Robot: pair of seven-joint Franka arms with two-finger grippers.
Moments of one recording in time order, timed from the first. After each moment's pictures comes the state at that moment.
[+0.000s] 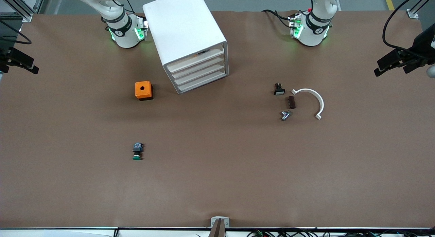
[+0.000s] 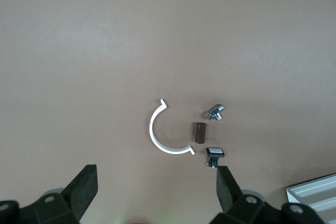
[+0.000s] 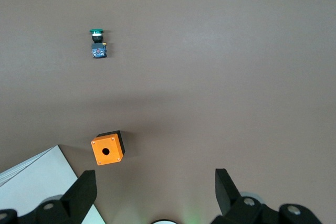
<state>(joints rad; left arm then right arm) -0.04 -0.08 0.01 -1.61 -0.06 1.53 -0.14 -0.02 -0.07 -0.10 -1.59 0.01 1.47 -0.04</state>
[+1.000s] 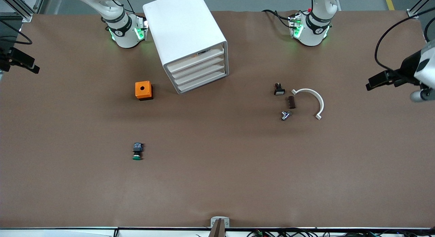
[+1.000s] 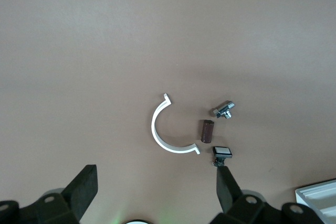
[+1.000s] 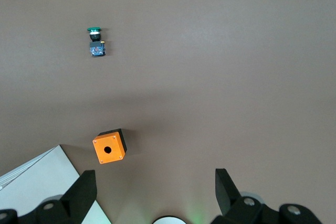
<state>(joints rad) -0.03 0.09 0.02 -1.59 -0.06 1.55 -0.15 -0.01 -0.07 -0.10 -1.58 0.01 1.45 -0.01</state>
